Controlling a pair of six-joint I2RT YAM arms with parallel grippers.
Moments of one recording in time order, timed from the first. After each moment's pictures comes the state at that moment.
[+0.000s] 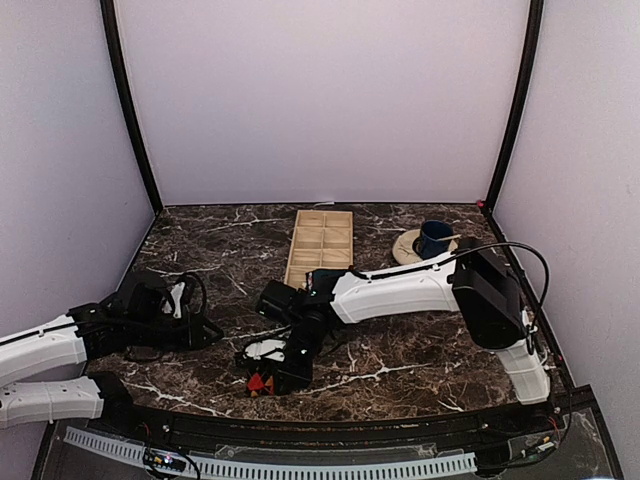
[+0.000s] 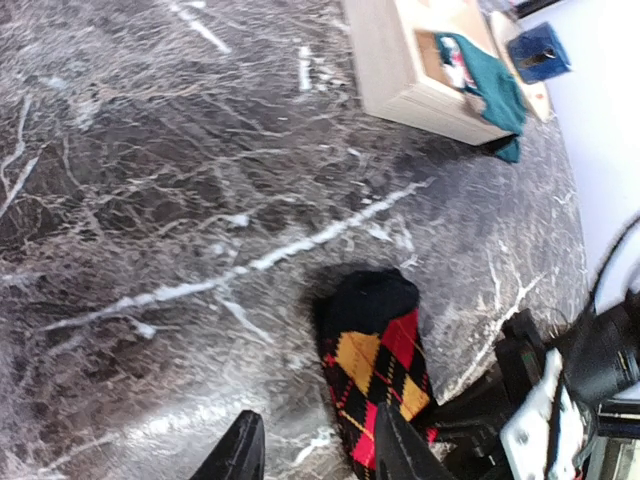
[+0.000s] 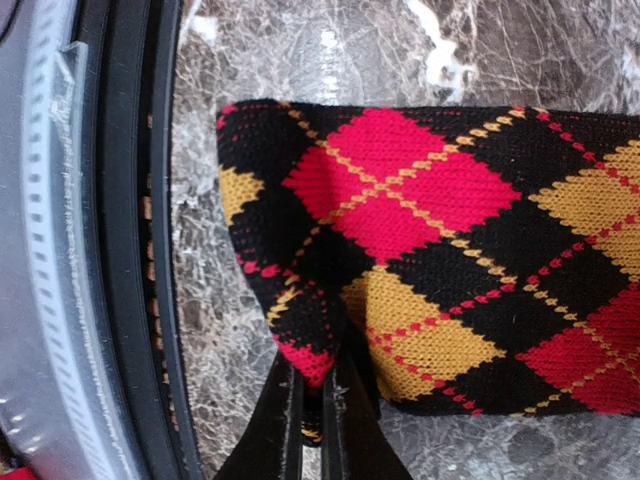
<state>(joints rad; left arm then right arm) -0.62 0.81 0.40 -0.39 0.20 -0.72 1.22 2.25 1.71 -0.73 -0.48 -0.26</state>
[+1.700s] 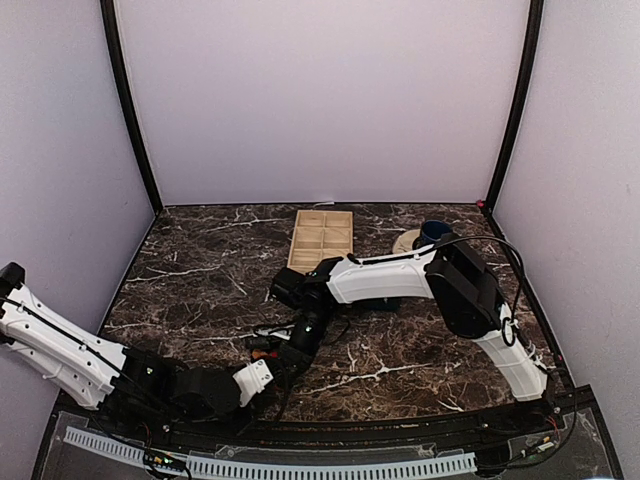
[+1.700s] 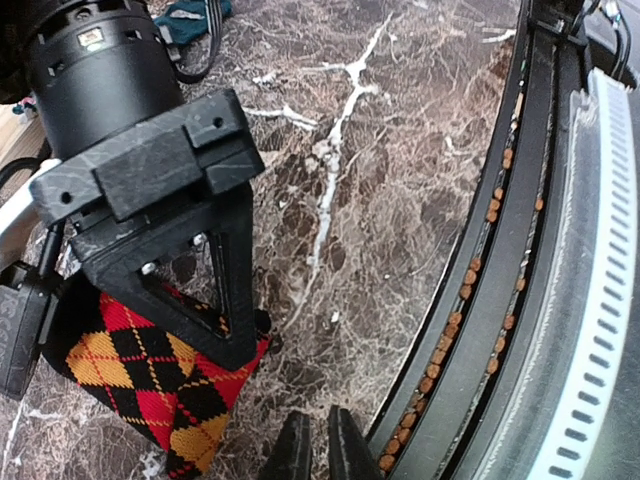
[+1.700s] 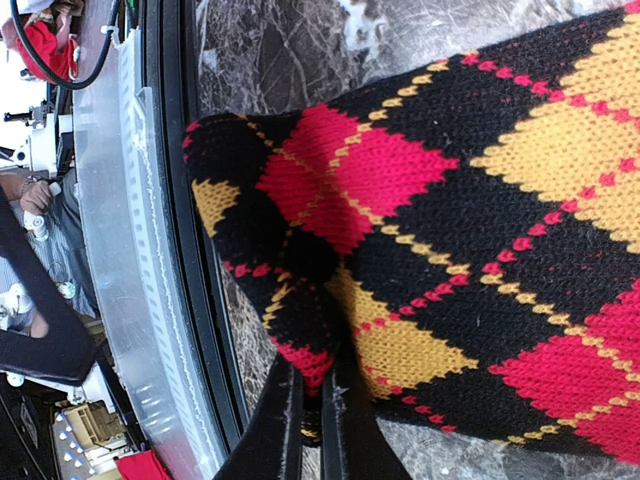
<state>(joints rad) -1.57 1.19 0.48 -0.10 -0.43 -0.35 1.08 2.40 1.85 -0.88 -0.84 -0.15</state>
